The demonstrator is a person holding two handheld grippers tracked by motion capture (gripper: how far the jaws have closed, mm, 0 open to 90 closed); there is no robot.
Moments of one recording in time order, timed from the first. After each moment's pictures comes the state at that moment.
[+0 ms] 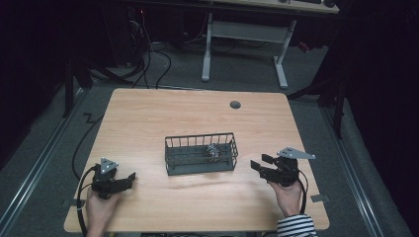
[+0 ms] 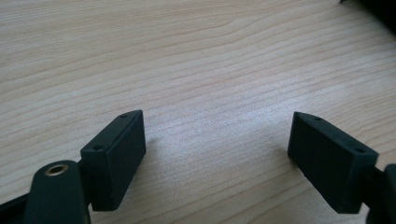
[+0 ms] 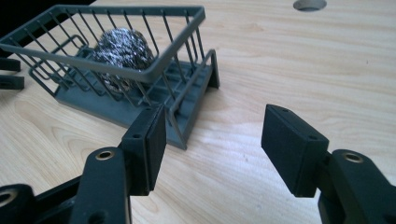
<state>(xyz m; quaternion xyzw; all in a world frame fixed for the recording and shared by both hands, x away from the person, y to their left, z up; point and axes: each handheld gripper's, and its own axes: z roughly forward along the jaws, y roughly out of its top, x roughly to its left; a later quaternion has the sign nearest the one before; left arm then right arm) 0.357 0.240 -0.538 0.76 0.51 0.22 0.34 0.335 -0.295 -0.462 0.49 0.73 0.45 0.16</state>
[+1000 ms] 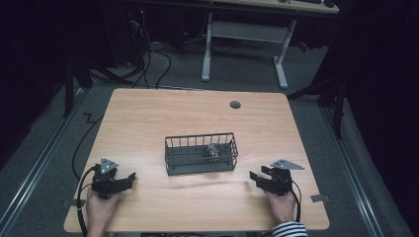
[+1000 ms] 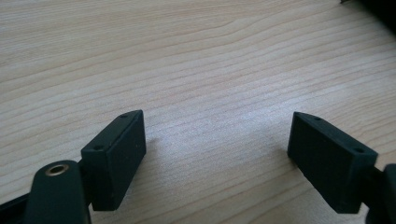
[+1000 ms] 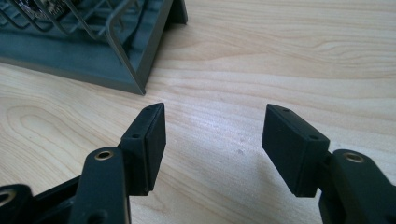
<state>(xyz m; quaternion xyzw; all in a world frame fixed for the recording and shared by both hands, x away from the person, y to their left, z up) 0.357 0.240 -0.538 0.76 0.51 0.22 0.34 0.331 -0.296 -0.520 0.53 0.74 0.39 0.17</state>
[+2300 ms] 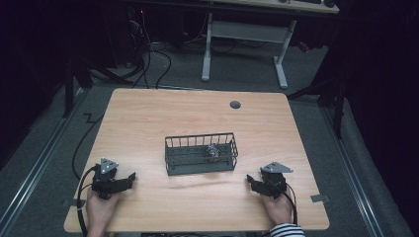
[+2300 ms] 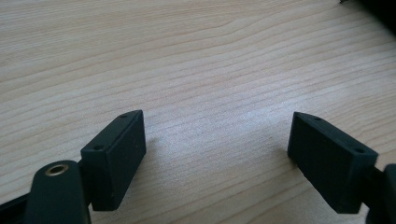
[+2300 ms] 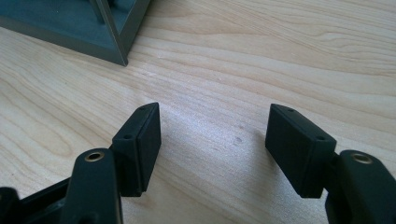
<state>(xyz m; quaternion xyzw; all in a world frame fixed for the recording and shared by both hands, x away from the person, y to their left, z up) 0.357 0.240 -0.538 0.76 0.51 0.22 0.34 0.330 -0.280 -0.531 0.50 0.77 0.33 0.23</state>
